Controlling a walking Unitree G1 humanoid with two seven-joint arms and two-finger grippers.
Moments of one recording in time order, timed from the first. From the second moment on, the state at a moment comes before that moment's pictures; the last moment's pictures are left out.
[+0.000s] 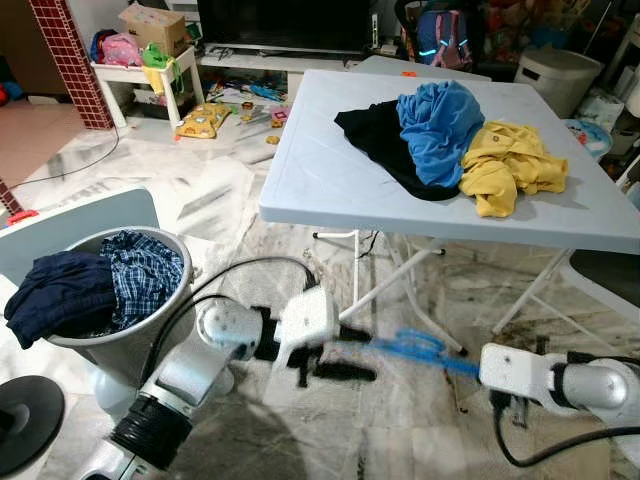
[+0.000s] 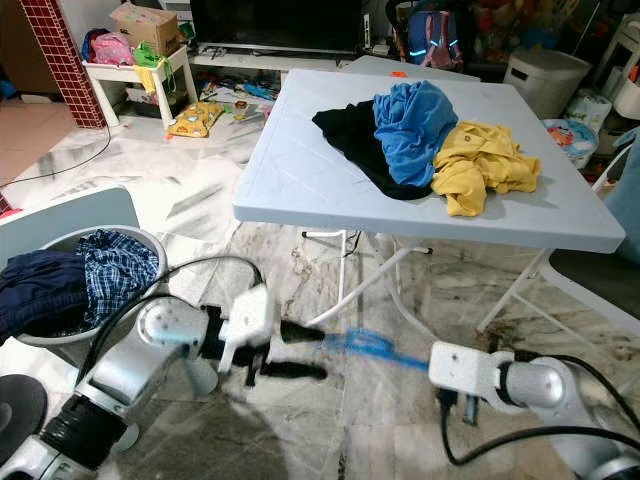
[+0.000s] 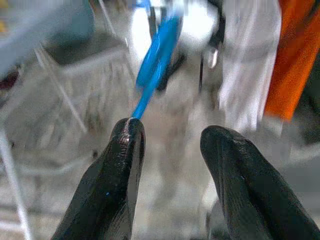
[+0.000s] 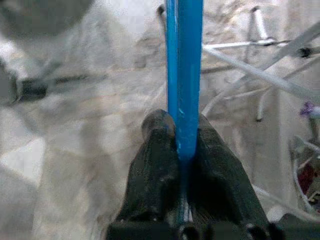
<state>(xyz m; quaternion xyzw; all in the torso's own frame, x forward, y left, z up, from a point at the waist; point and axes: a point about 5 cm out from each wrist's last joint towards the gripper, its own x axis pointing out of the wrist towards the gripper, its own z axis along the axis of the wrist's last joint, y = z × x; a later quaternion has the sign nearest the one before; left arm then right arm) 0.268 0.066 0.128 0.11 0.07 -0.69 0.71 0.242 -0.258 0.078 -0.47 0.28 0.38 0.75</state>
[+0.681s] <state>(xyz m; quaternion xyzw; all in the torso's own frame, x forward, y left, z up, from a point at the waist) 0.294 0.094 0.114 -0.03 0.06 -0.37 0.93 0.164 -0.244 0.031 -0.15 0.32 0.05 0.94</state>
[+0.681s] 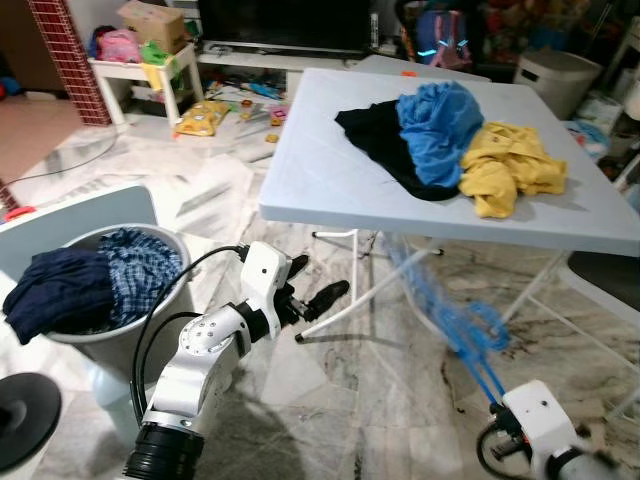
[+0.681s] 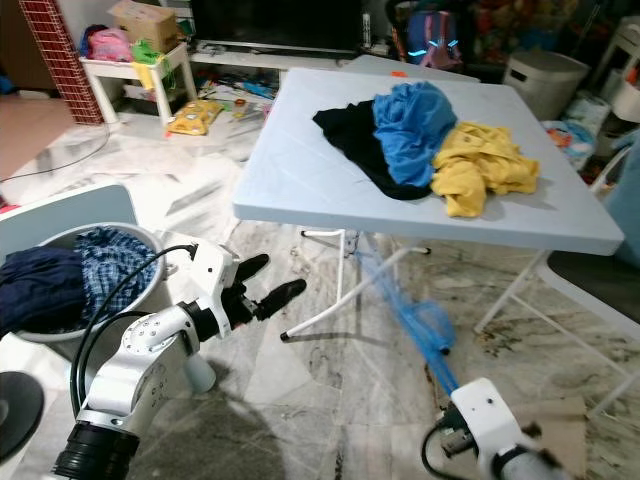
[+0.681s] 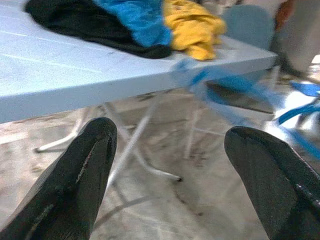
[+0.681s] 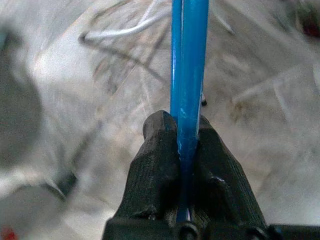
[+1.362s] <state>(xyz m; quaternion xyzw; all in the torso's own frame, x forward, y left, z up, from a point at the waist) 0.295 0.080 0.105 -0.05 0.07 -0.38 0.92 0.158 -0.220 0.054 0.04 0.26 -0.18 0.95</state>
